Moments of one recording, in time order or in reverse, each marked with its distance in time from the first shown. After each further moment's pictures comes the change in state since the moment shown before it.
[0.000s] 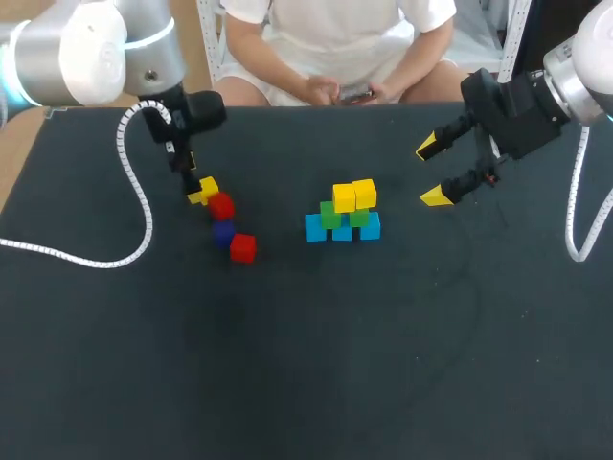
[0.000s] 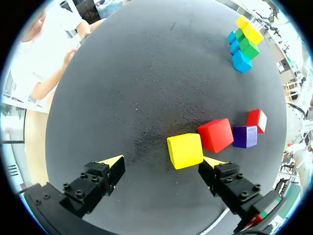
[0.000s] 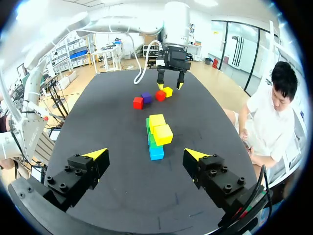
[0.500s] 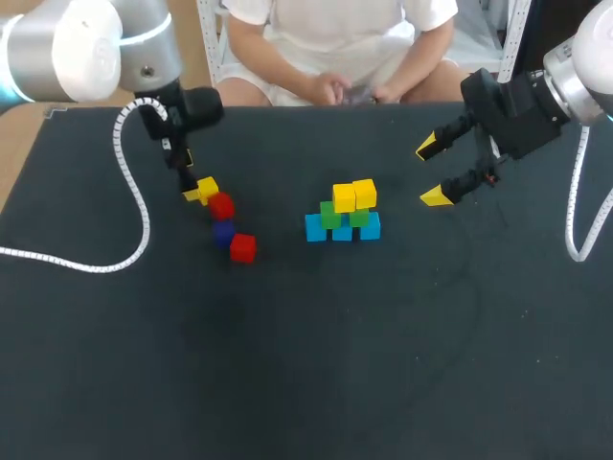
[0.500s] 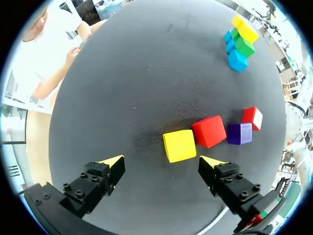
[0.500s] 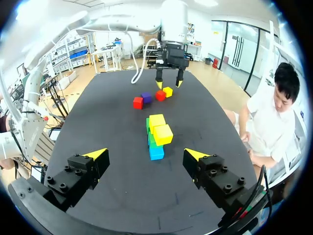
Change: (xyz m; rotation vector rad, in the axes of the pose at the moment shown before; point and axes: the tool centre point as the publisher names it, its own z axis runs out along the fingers) left arm 0.005 -0.005 -0.014 -0.012 0.011 0.004; right arm 0.000 0.000 0.000 0.000 0.000 0.000
